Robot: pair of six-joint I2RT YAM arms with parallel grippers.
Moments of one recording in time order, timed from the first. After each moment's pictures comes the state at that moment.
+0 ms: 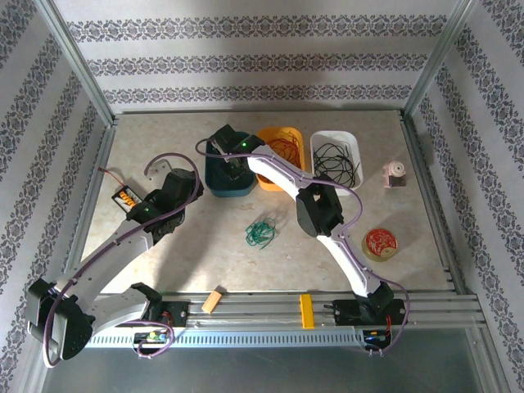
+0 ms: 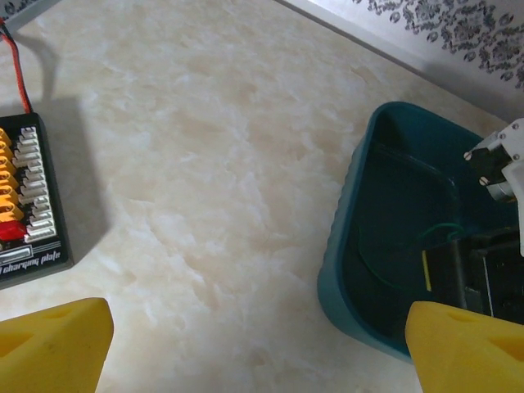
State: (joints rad) left arm -0.46 1.09 0.83 -0.50 -0.58 -0.80; right arm 0.72 2.54 2.37 -0.94 0.13 0.03
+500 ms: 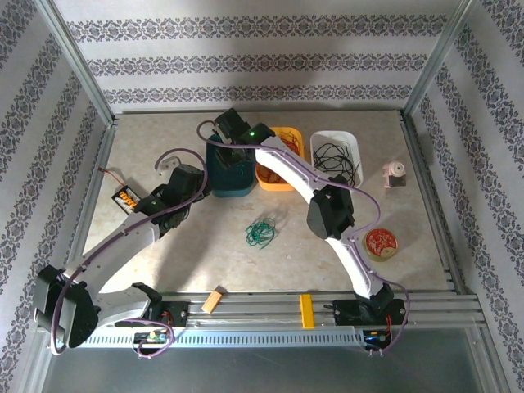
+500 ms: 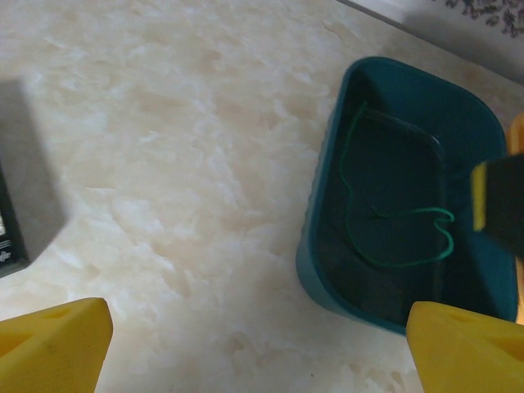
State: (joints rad) left arm -0.46 1.18 0.86 -0.47 -0.48 -0.74; right arm 0.71 2.36 2.36 -0.92 0.13 0.07
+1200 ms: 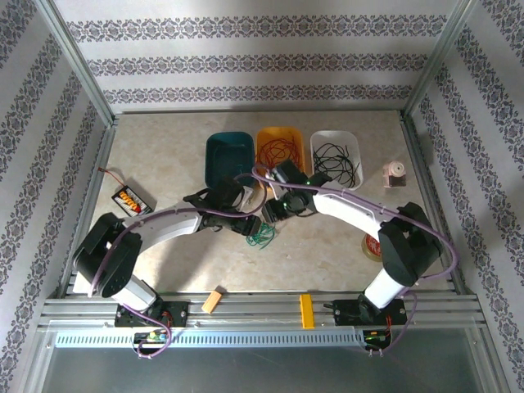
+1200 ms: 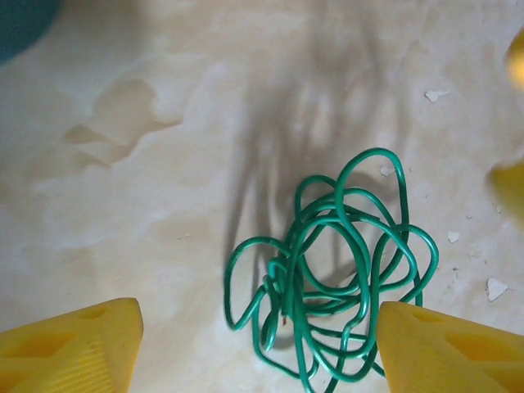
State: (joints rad) left arm -0.64 1.57 0.90 -0.35 0.20 -0.25; right arm 0.68 1.64 1.11 -0.65 -0.18 0.29
